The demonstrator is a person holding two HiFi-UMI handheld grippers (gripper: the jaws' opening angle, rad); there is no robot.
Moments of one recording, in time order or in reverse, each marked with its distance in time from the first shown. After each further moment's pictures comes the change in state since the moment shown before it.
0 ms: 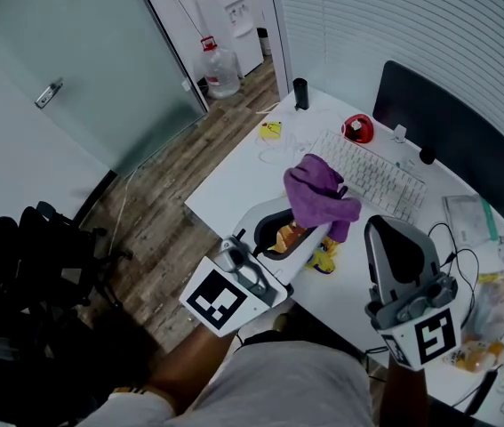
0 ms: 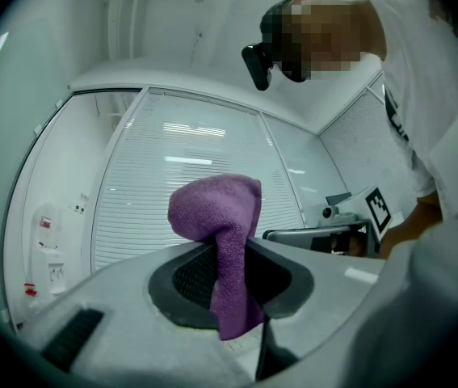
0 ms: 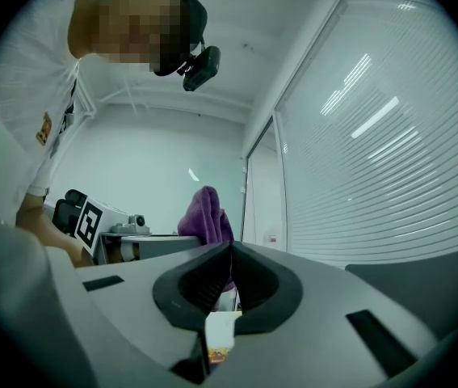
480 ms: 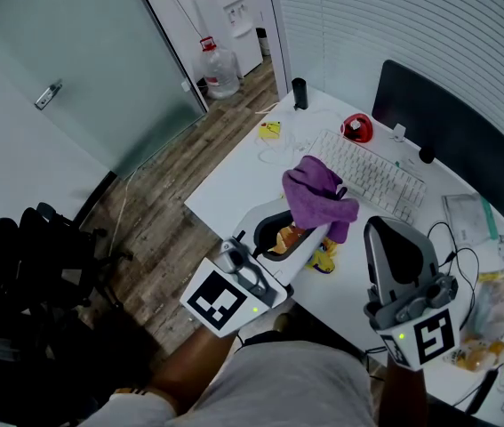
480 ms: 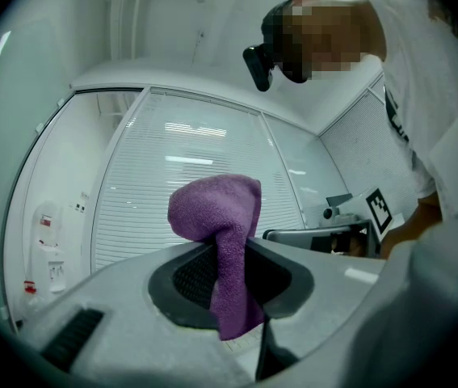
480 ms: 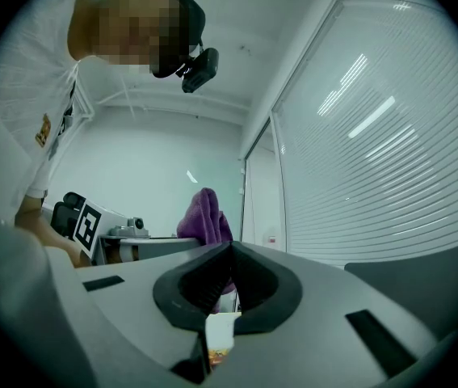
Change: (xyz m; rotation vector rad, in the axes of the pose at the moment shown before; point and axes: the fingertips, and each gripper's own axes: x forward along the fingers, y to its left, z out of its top) left arm -0.001 -0.002 -0.002 -0.009 -0.001 0.003; right arm -0.002 0.000 -0.001 0.014 -0.010 -0.011
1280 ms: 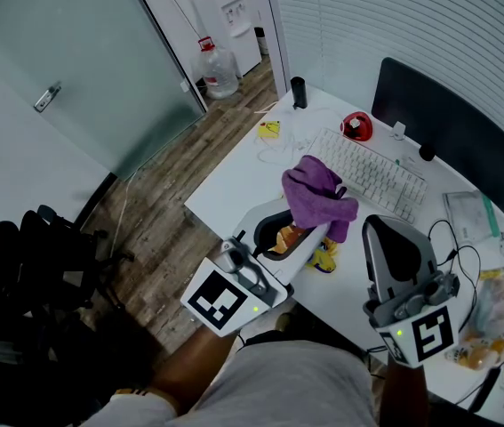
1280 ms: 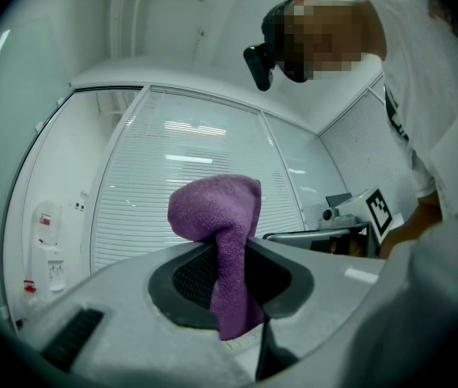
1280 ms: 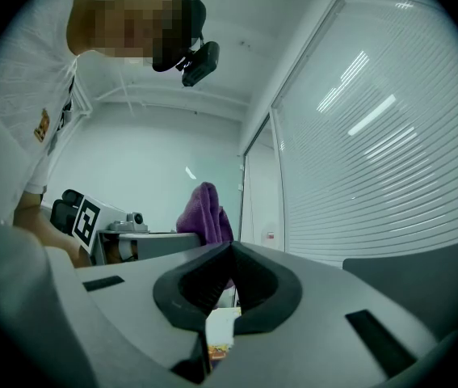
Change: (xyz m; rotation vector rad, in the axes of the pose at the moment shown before) left arm 0.001 0.002 -0.004 -0.003 0.008 -0.005; right arm 0.003 0.000 -0.009 -0.003 0.027 -0.007
